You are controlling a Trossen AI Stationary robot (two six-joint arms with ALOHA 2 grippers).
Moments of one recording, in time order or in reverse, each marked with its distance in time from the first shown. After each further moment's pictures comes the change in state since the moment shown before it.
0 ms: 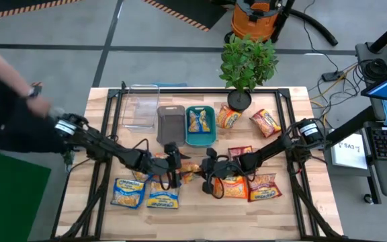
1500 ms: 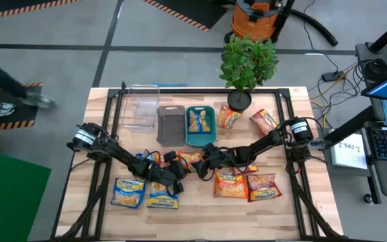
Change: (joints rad) left arm -0.041 0.265 0.002 0.066 -0.074 -0.250; right arm -0.127 0.094 -0.040 0.043 -0.084 0.623
